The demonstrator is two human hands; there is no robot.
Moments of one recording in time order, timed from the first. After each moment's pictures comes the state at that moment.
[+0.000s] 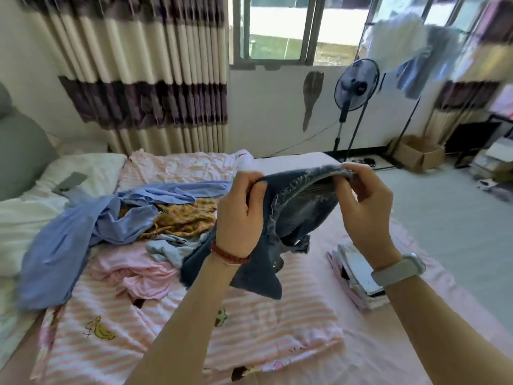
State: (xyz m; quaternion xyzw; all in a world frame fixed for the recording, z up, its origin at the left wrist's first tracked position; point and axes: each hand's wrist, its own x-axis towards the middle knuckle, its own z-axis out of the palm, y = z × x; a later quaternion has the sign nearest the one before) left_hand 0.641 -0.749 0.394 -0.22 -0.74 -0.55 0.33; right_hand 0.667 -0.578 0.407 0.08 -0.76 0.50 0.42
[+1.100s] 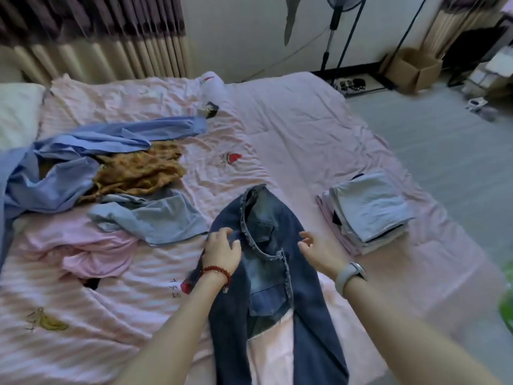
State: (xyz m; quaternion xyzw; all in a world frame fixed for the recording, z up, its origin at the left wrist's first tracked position) left_hand 0.550 -0.720 0.119 0.03 -0.91 -0.37 -0.17; right_hand 0.605 -0.516 0.134 -0.25 -0.87 0.39 -0.16
